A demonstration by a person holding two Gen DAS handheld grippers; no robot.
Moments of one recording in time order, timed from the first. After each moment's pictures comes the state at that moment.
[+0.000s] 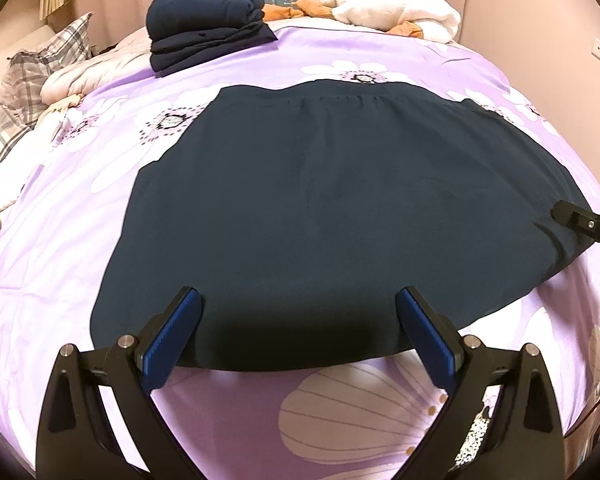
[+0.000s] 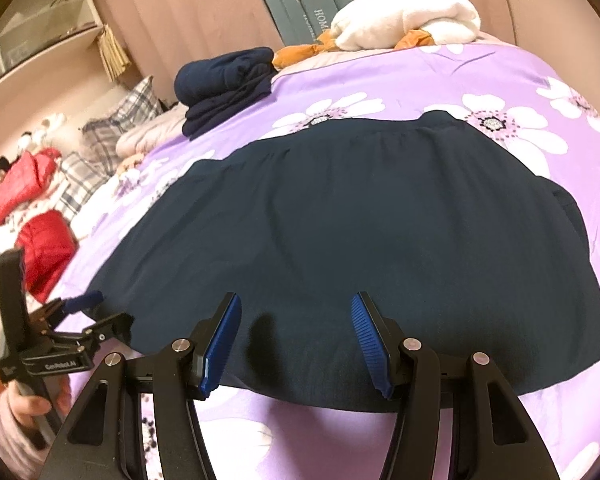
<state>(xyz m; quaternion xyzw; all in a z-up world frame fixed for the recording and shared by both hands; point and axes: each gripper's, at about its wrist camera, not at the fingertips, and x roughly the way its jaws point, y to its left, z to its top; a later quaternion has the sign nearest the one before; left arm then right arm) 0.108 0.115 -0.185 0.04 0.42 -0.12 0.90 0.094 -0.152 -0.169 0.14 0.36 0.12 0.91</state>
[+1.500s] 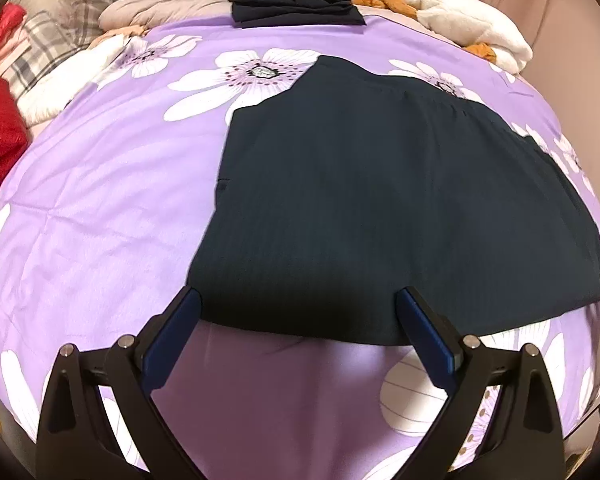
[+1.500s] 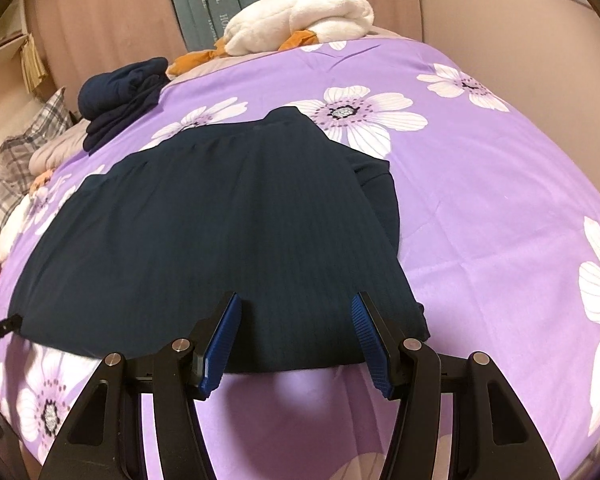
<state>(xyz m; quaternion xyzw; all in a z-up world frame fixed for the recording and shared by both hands) 0.115 0.185 -0.195 -0.06 0.47 -0.05 0.88 0.060 -0.238 -0.174 0.12 0.38 -0.06 0.91</state>
